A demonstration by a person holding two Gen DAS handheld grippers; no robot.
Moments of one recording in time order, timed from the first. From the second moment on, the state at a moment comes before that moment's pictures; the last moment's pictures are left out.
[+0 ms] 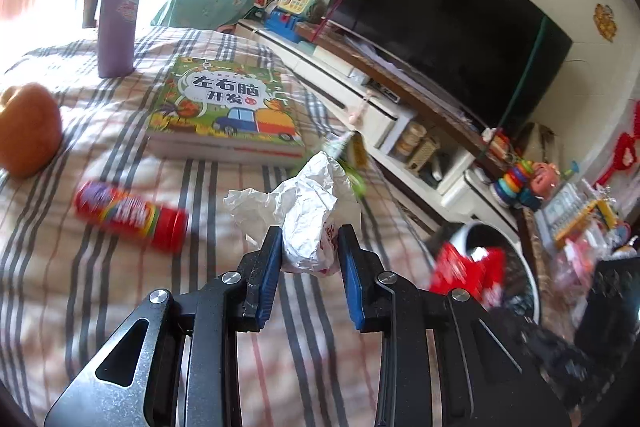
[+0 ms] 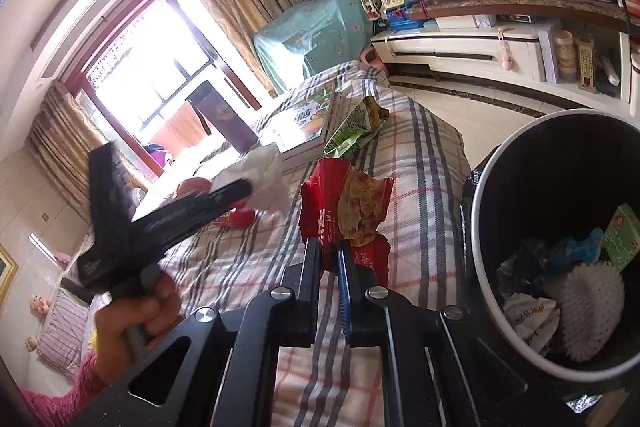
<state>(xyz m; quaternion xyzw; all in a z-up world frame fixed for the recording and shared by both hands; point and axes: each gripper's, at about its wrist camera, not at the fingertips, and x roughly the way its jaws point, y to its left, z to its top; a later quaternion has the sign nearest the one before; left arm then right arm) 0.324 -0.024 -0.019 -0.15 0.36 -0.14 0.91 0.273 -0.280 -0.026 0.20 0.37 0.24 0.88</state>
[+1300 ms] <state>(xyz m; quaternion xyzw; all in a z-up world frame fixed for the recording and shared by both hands) 0.197 -0.081 -0.011 -0.13 0.38 -0.22 0.89 0.189 -0.344 -0.022 0.20 0.34 0.19 0.90</state>
